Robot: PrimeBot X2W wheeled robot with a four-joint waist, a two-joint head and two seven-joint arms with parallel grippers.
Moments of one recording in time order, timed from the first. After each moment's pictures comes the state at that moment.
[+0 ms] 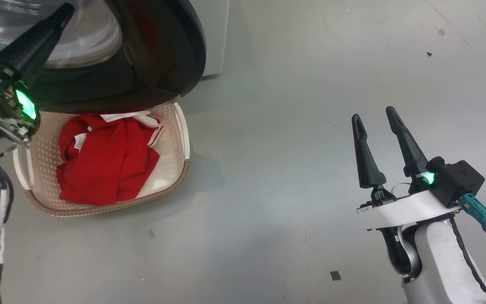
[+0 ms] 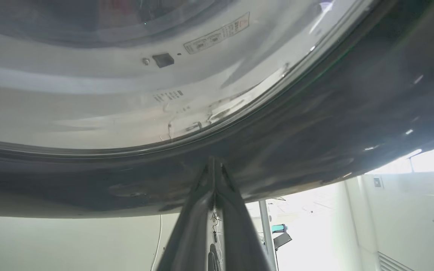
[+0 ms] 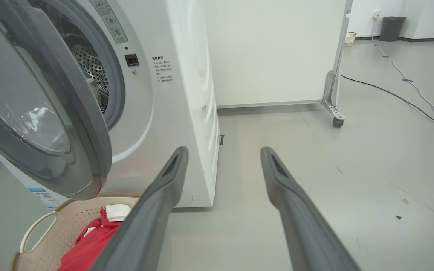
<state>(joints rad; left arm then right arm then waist) -0.70 0.29 -0.06 0.14 -1.78 -0.01 0.67 -0.20 -0.05 0.20 0.06 0.32 0.08 -0.25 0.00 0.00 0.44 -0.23</state>
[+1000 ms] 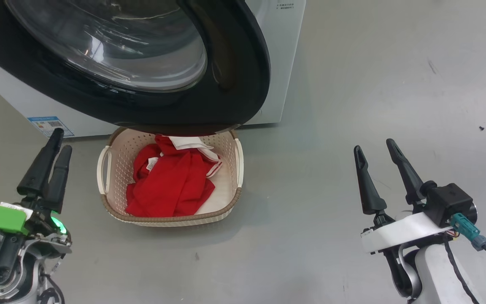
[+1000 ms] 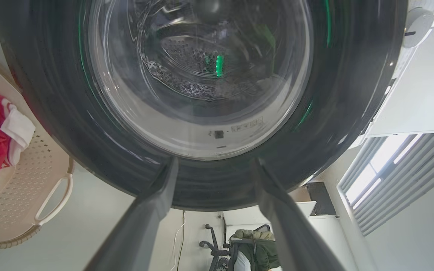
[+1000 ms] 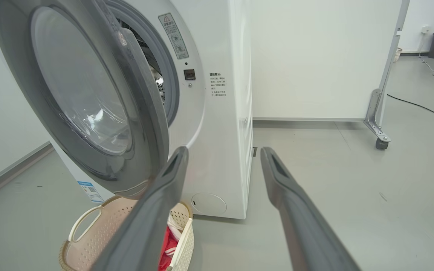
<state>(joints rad) -0.21 0.10 0.12 0.07 -1.70 -0.12 0.39 -0.13 -0.05 0.17 0.13 0.26 0.09 -0.25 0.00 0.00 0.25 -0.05</state>
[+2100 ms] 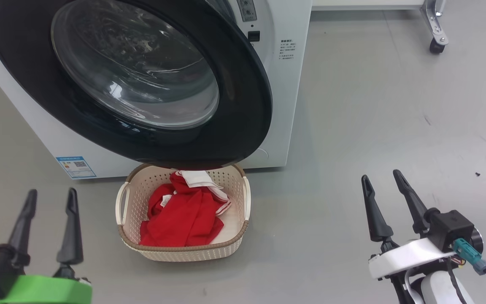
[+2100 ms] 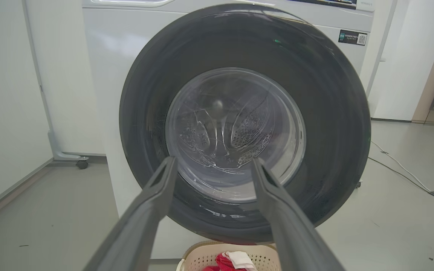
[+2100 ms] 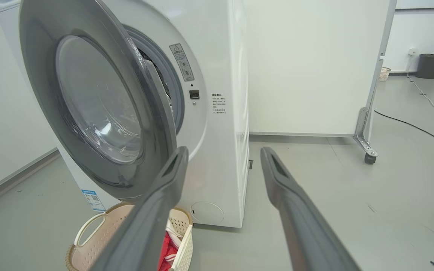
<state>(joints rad) 0.07 0.25 -0.07 -0.14 -0.51 -0.03 -0.19 -0.03 -0.04 0.14 0.13 0.24 0.09 -0.25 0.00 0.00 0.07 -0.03</state>
